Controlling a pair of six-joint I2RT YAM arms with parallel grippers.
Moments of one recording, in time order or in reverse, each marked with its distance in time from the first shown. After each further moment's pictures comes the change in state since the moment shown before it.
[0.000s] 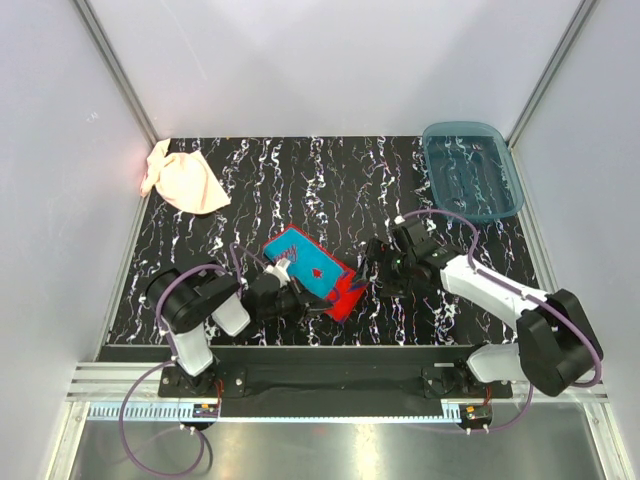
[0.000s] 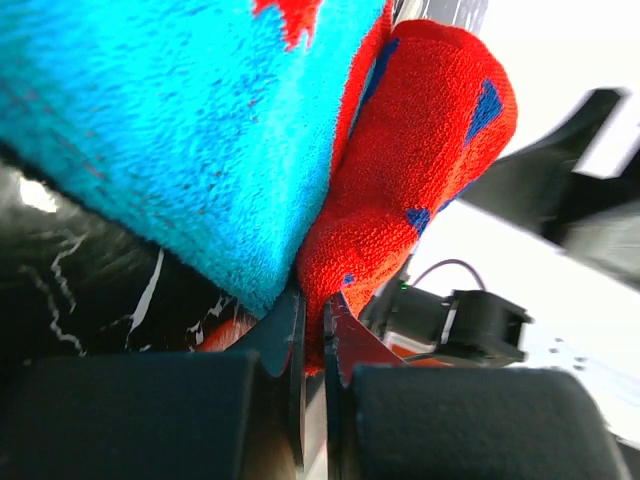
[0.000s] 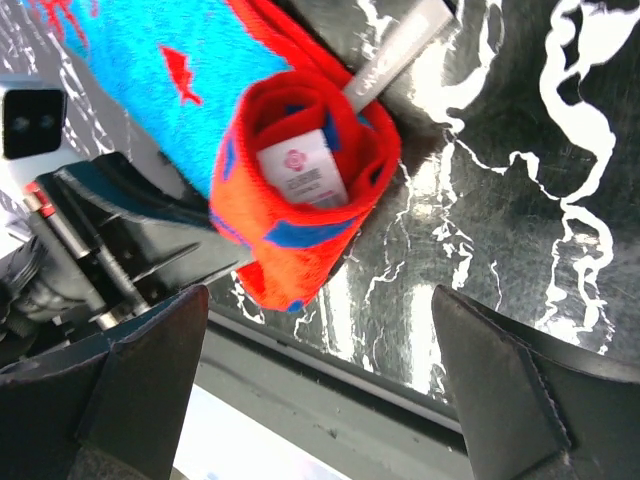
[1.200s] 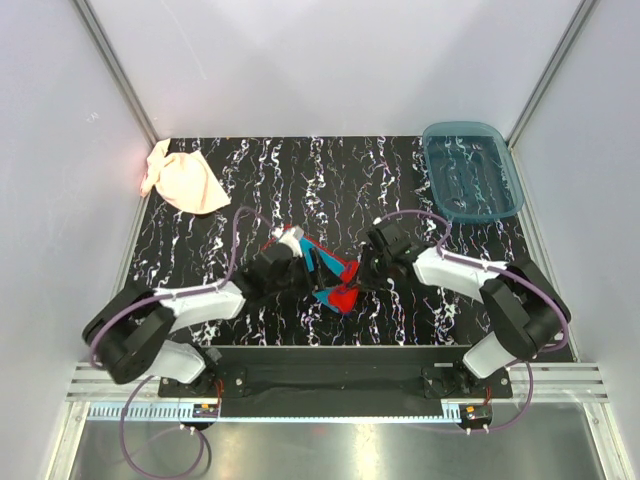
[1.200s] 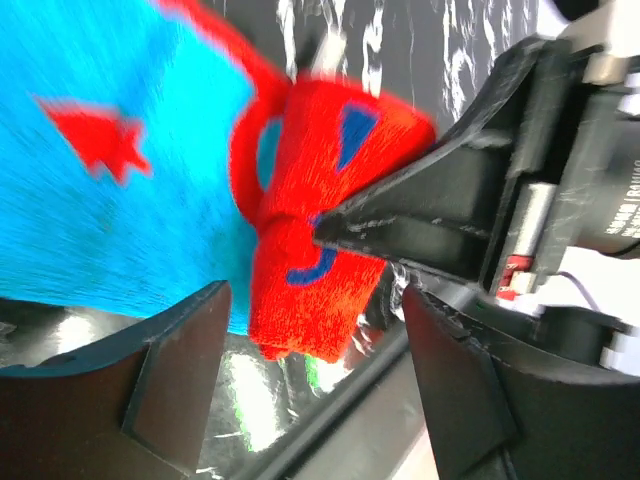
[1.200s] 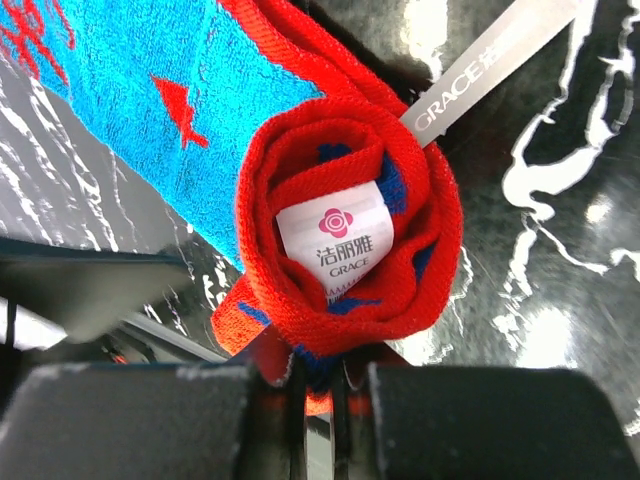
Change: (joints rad) left arm -0.011 -0.369 0.285 -0.762 -0.108 0.394; right arm 0.095 0.227 0.031 0.179 0.050 0.078
